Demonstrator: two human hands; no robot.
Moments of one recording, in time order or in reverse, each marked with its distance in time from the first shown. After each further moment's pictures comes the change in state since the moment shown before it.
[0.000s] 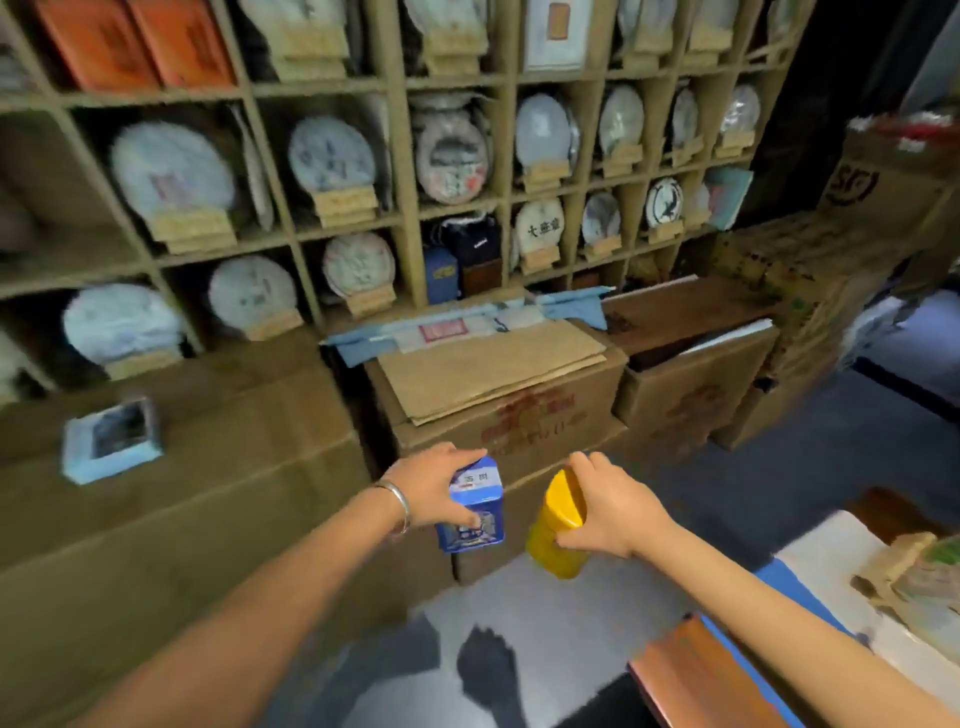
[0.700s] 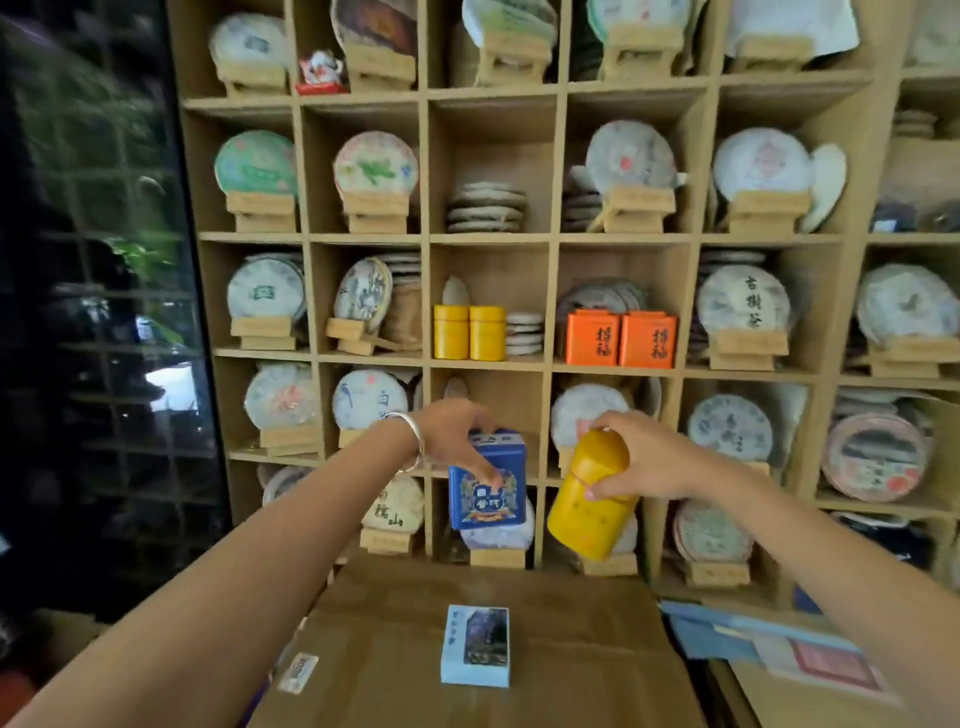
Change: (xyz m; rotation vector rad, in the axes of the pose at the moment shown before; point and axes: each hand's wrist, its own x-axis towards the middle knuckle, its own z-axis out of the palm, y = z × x) left_hand -0.263 -0.292 -0.393 0.078 0.436 -0.436; right_hand 0.240 -0.476 -0.222 0.062 0.138 -0.729
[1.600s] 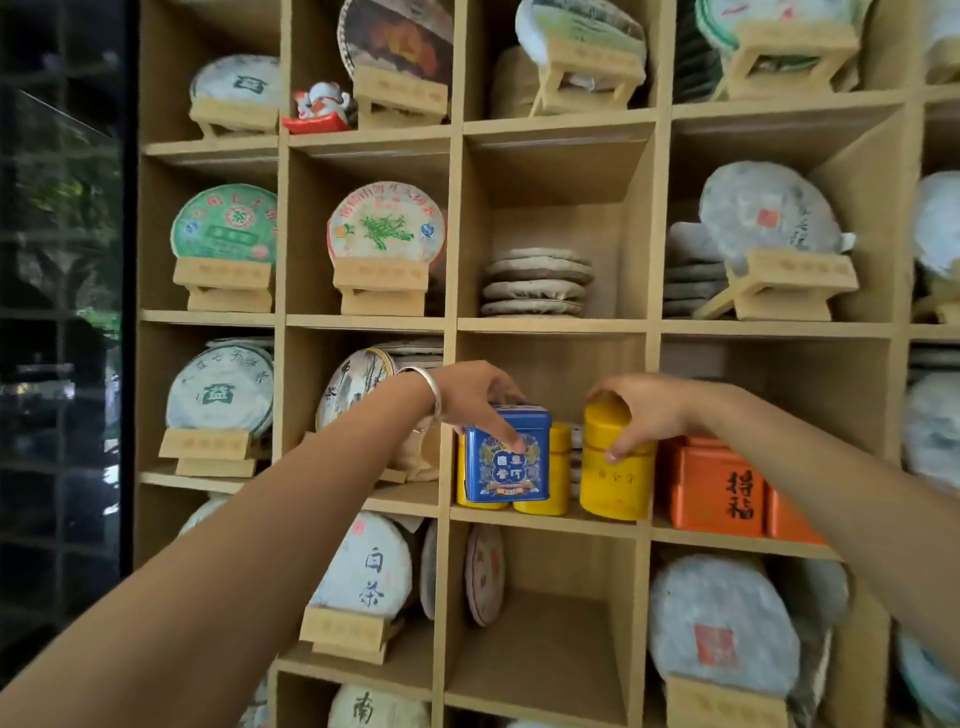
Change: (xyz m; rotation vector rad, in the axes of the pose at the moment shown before) left_hand 0.258 -0.172 -0.174 -0.086 0.100 0.026; right_hand 0.388 0.008 -0.114 -0.265 0.050 -0.136
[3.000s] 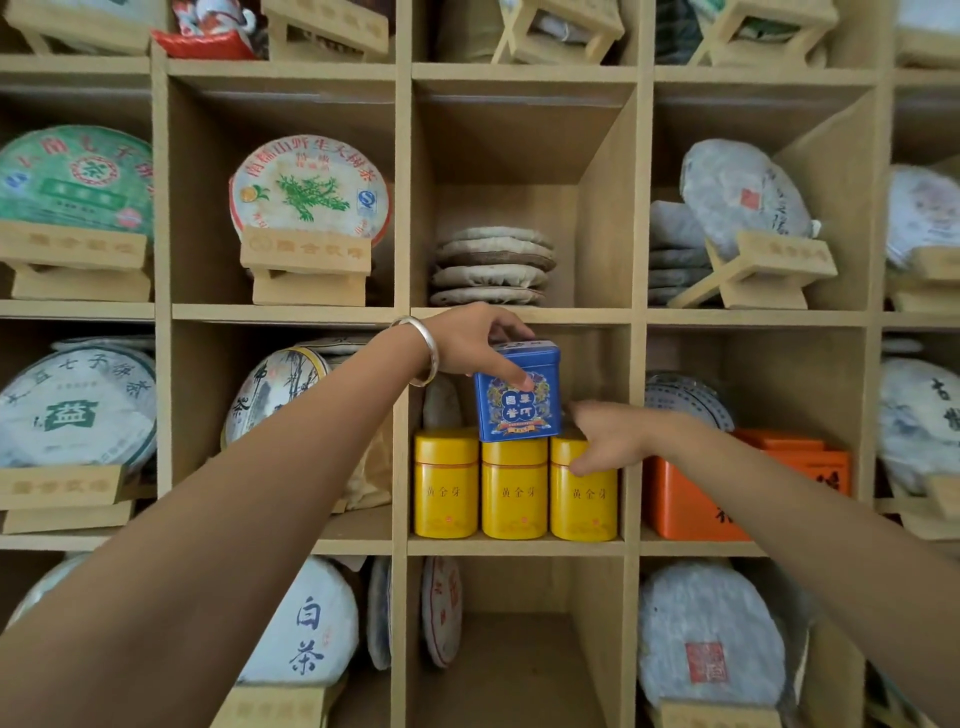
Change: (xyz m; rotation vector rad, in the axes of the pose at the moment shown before) left_hand 0.100 -0.020 -0.034 -0.066 0.121 0.302; right_hand 0.050 0.000 0.045 -0.059 -0.070 0.081
